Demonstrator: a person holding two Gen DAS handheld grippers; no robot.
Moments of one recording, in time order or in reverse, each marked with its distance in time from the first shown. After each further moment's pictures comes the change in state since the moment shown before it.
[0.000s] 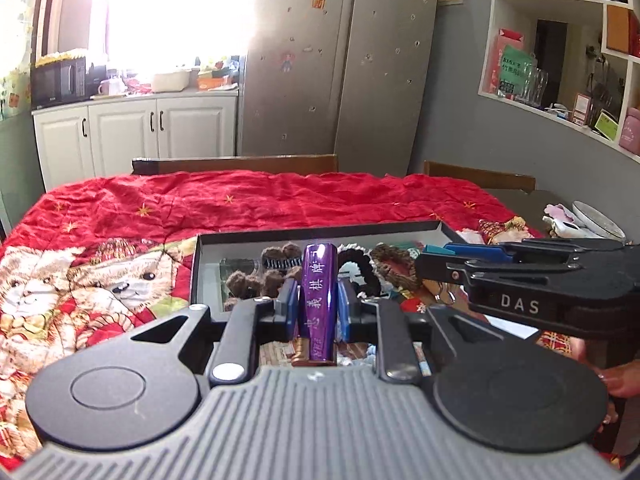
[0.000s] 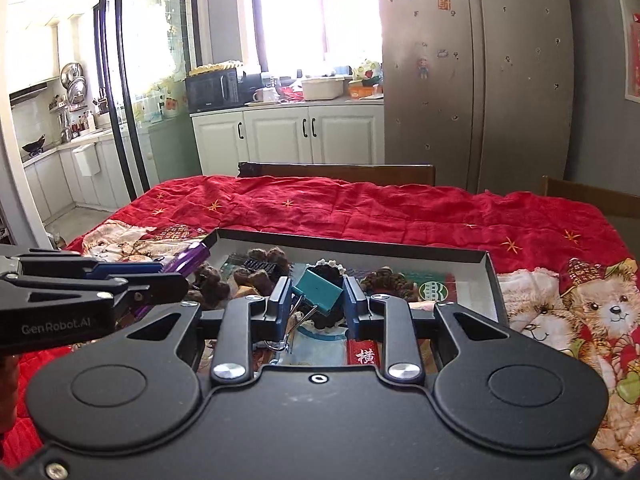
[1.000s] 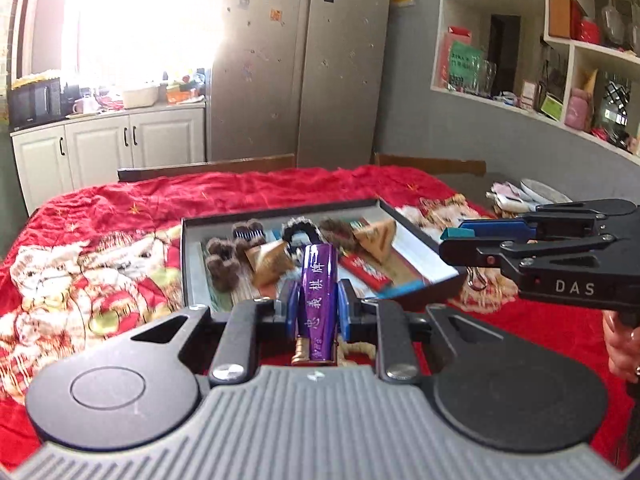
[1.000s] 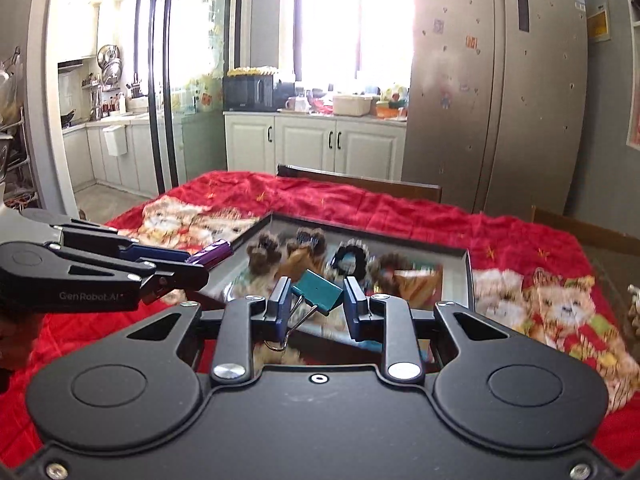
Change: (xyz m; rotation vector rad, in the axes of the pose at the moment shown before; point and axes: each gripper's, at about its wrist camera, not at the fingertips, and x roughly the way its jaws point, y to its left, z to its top) left arm -0.093 -0.023 -0.026 0.080 -0.026 -0.084; right arm -0.151 0.040 -0.028 -0.128 -0.042 0.036
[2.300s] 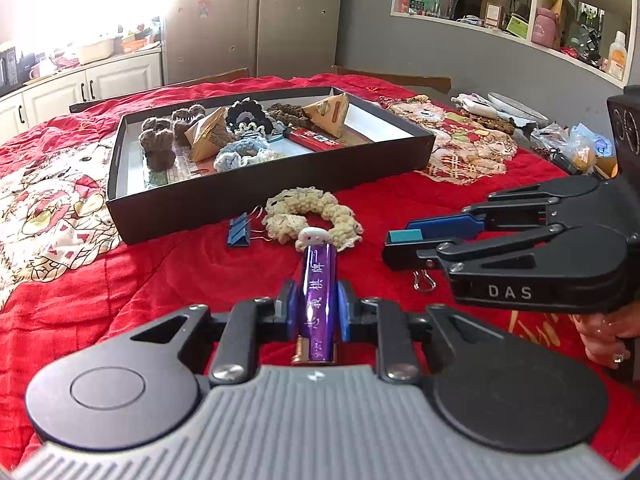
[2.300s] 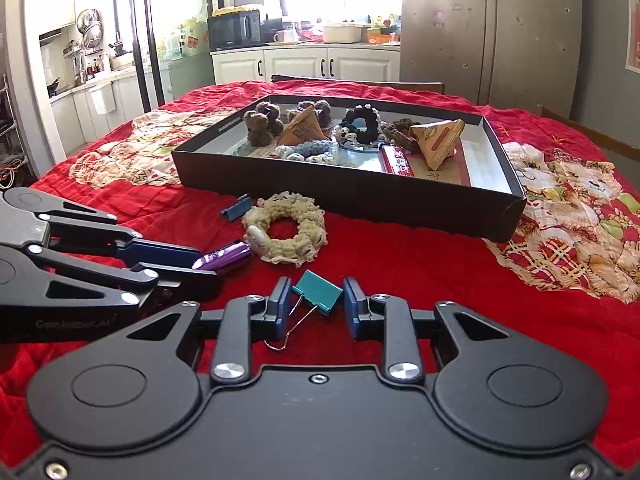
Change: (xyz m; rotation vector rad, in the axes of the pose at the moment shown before) left arm 0.028 -0.027 -0.095 0.078 0.184 -0.097; right arm 0.042 0.018 -0.109 0.067 0.196 -0.005
